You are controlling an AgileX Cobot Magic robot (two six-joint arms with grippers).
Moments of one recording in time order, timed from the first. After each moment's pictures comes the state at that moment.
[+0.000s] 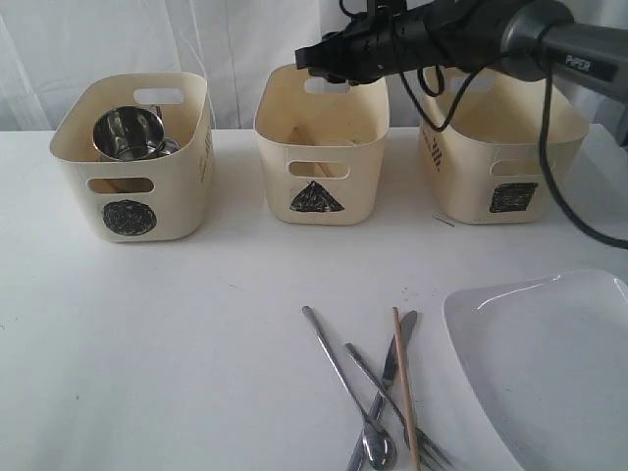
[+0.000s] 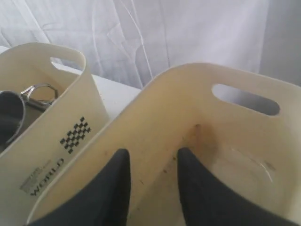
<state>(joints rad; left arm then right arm) -0.13 0.01 0.02 -0.21 0.22 0.24 0.16 2.22 -1.97 0.82 0.47 -0.73</state>
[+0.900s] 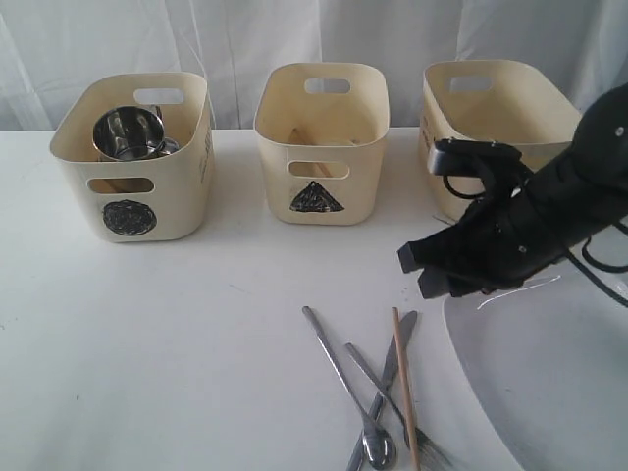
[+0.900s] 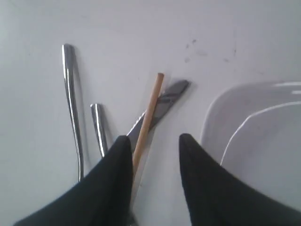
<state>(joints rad) -0.13 0.01 0.02 -0.21 0.22 0.24 0.15 1.56 -0.92 0.45 0.63 -0.30</state>
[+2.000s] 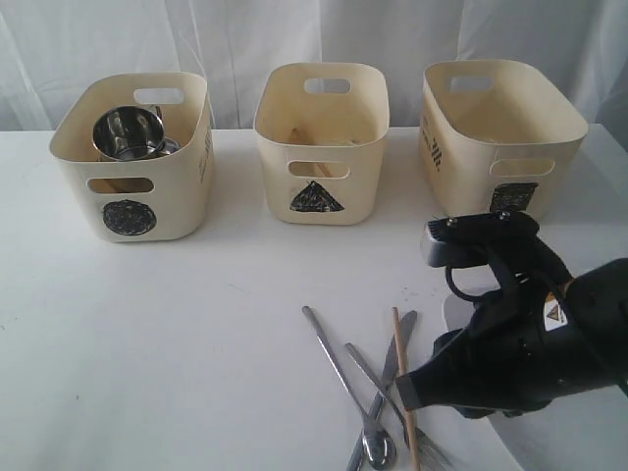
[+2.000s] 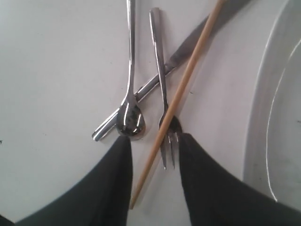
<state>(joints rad) -0.13 0.01 0.02 -0.21 0.22 0.24 0.45 1.19 -0.62 0.24 0.59 0.03</state>
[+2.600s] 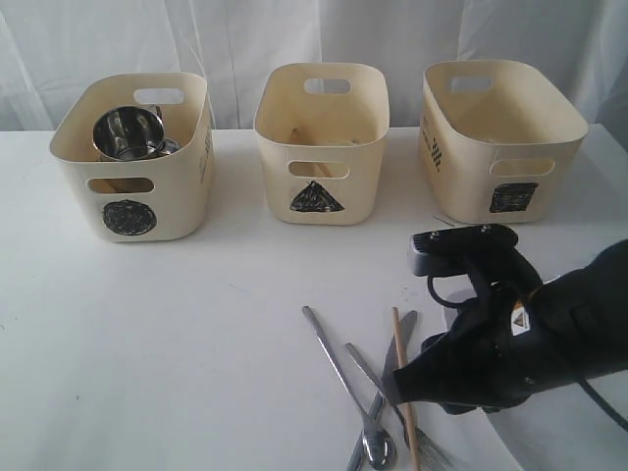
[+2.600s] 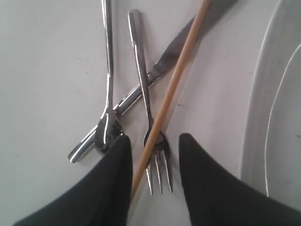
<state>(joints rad) -0.13 0.01 0.02 -0.21 0.22 0.24 0.45 1.32 -0.62 0.20 0.48 0.07</state>
